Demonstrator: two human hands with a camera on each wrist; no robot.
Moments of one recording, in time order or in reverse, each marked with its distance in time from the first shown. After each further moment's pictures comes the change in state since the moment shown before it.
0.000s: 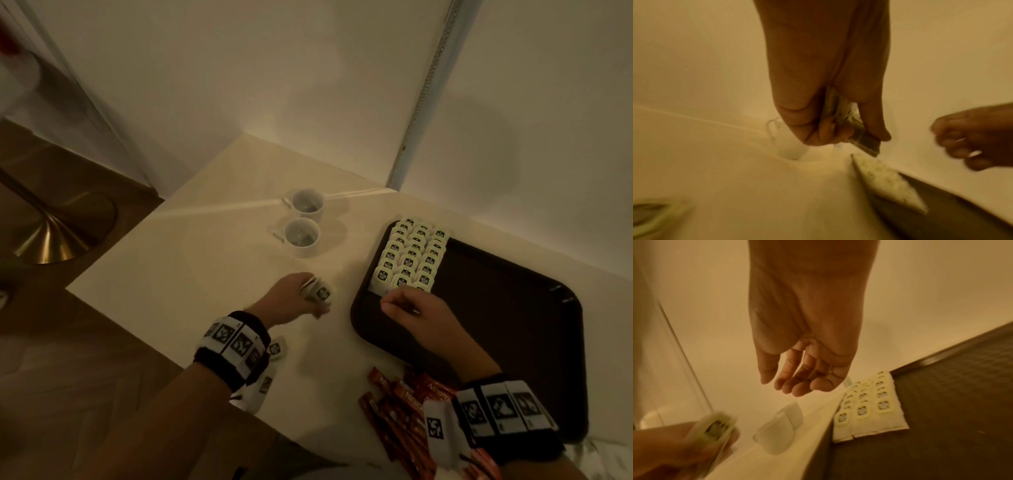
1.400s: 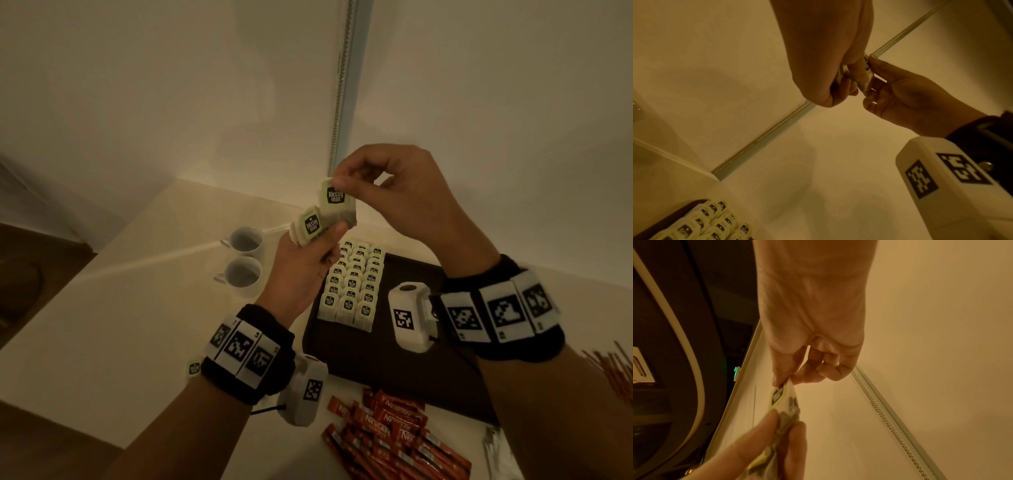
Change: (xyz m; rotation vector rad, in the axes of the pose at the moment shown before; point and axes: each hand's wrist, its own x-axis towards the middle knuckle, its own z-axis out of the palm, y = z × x) left_hand 0.012 0.179 0.035 -1.090 0.056 0.404; right_hand 0.034 -0.154 -0.128 -0.077 0.383 -0.510
